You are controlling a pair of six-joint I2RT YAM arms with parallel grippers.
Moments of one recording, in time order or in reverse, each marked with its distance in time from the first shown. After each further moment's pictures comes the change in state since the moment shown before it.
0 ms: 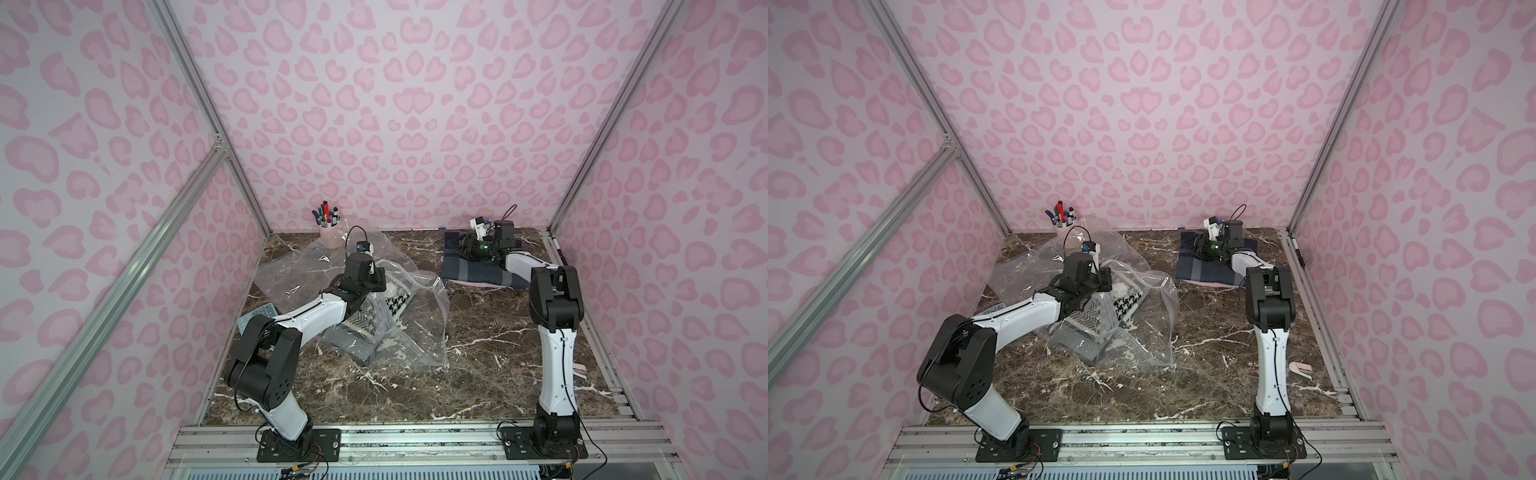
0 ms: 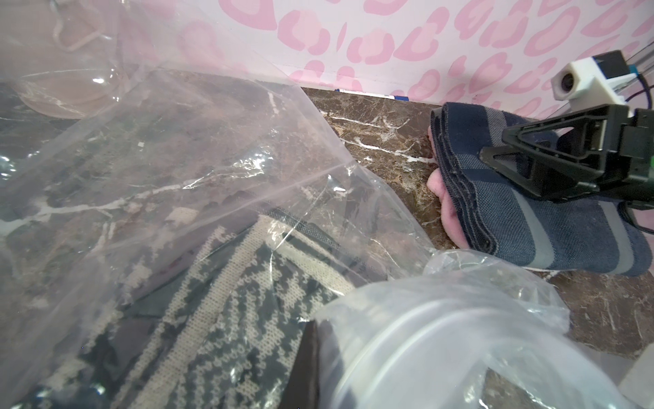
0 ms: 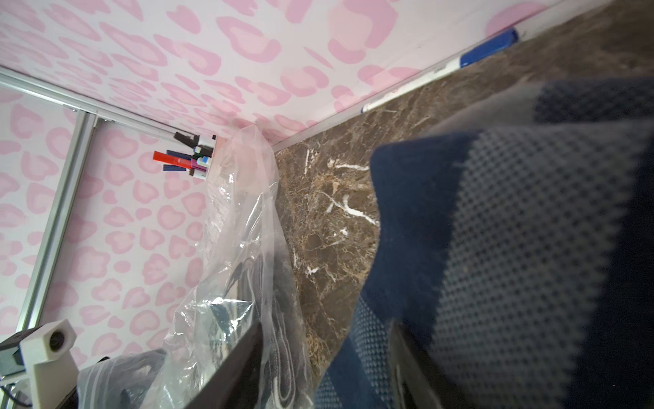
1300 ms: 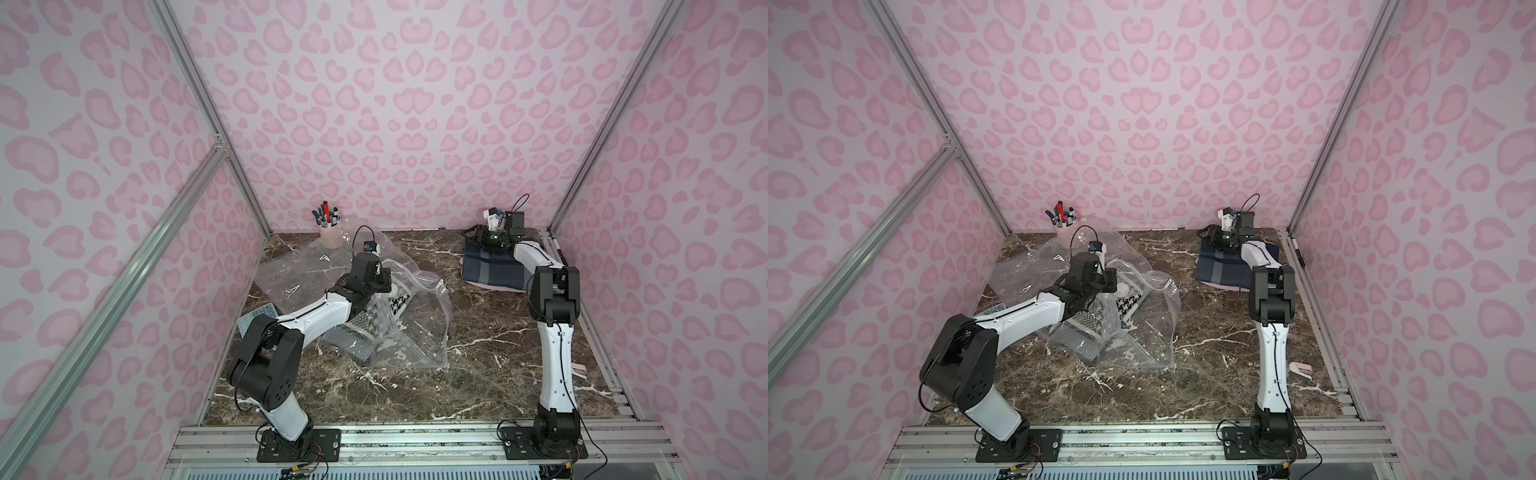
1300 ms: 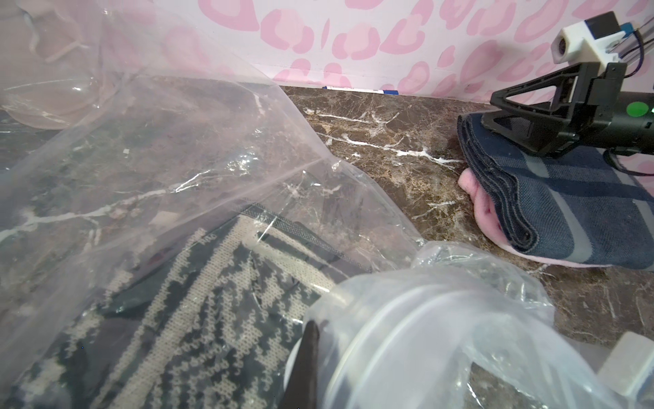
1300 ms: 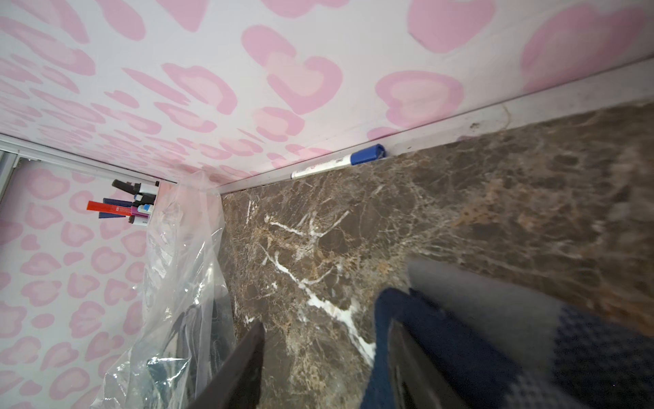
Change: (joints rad) left arm -0.045 0.003 0.028 -0.032 -0.033 0.013; right arm -0.047 0.112 0.316 -0.219 0.101 -0.145
